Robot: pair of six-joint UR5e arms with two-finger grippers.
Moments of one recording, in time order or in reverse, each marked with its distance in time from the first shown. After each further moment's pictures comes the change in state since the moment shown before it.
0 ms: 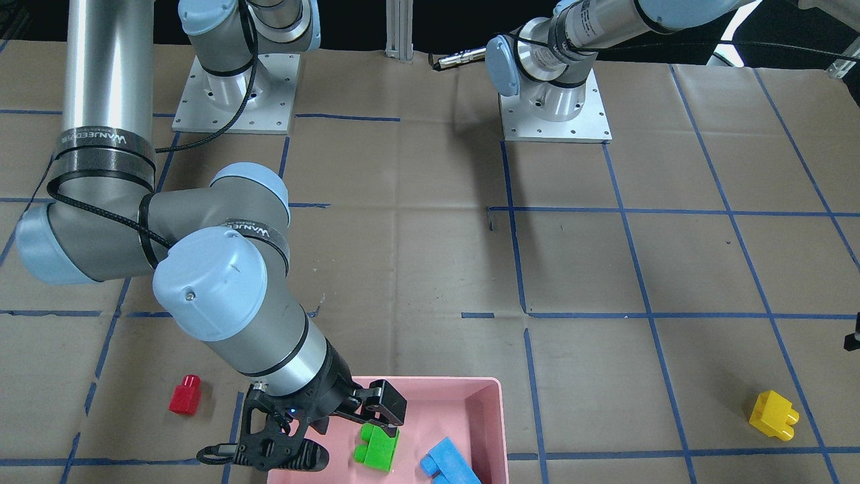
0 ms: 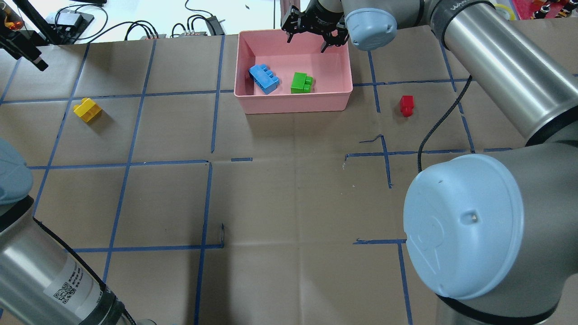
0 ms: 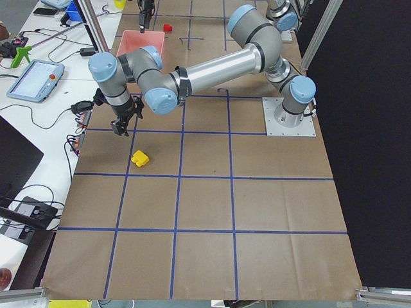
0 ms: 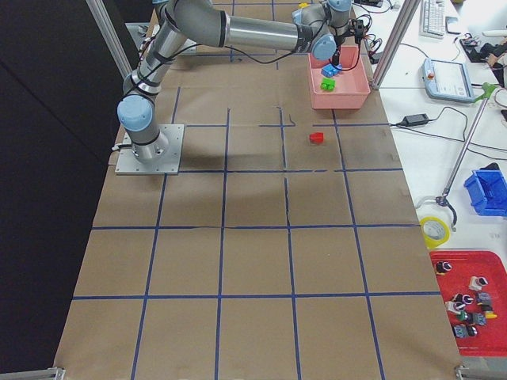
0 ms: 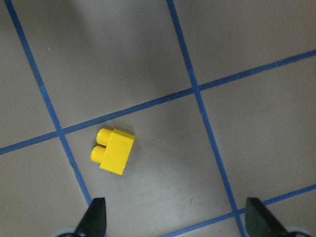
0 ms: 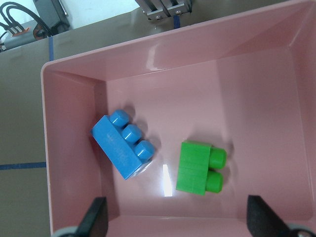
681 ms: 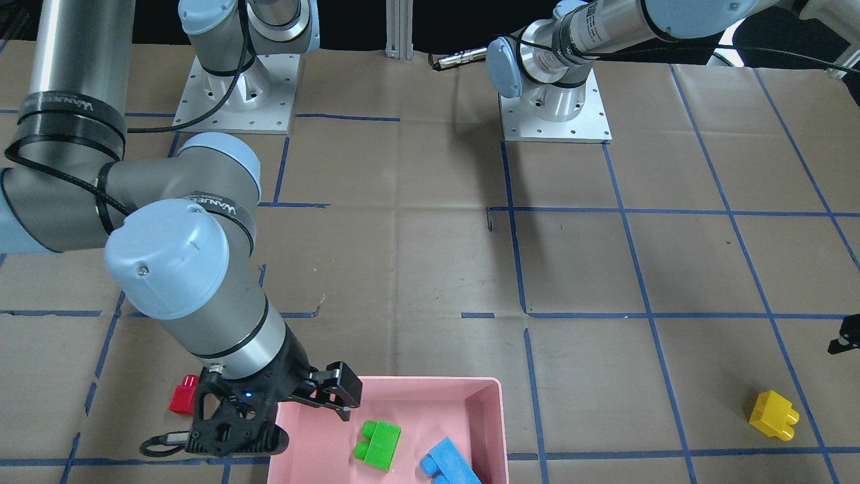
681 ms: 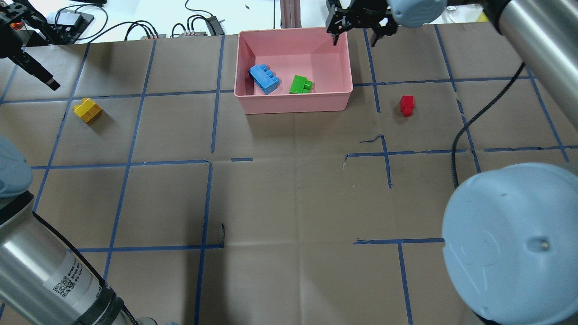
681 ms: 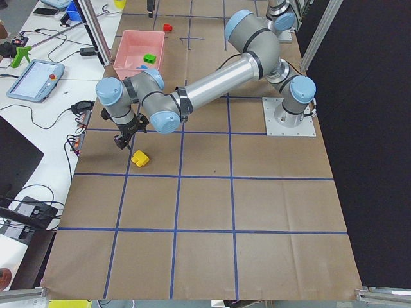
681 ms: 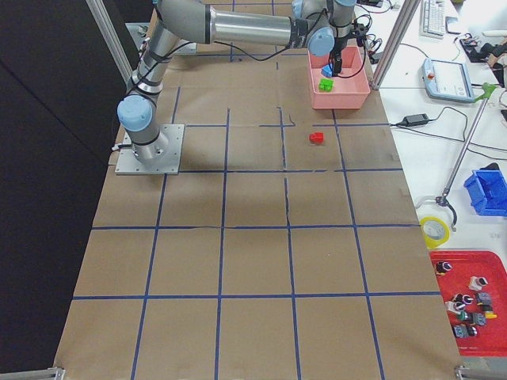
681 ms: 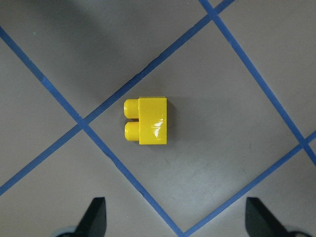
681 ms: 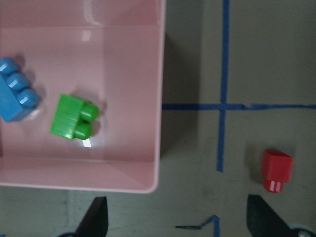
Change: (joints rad) left arm -0.015 -0.031 -0.167 0.228 -0.038 -0.007; right arm -0.135 -0.137 0.035 0.317 -0.195 -0.317
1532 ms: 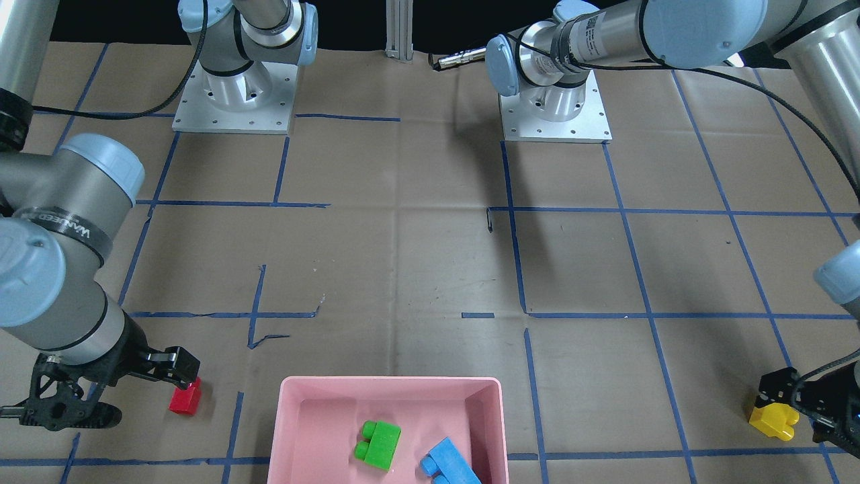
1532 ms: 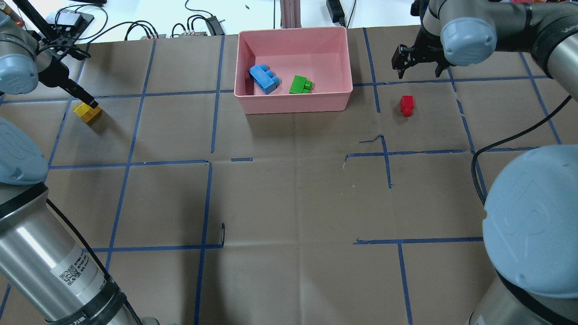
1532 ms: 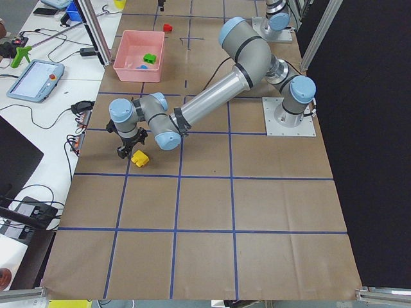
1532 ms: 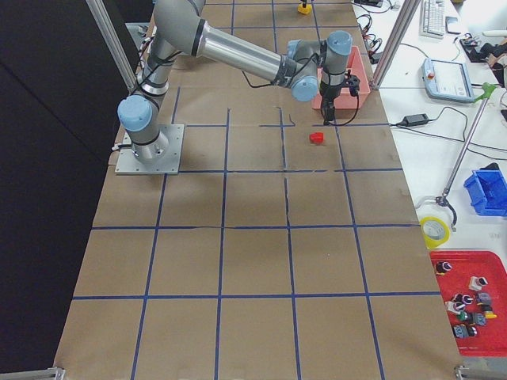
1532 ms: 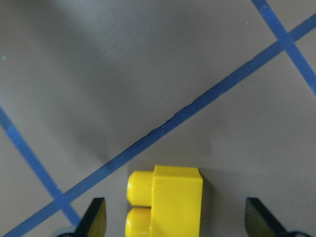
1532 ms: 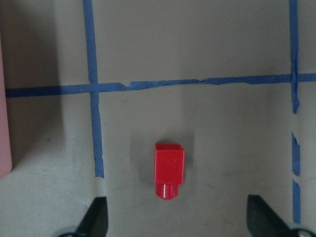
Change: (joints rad) left arm -0.006 -0.107 -0.141 0.285 -0.058 -0.008; right arm -0.134 -0.011 0.317 -0.321 -0.117 -0.076
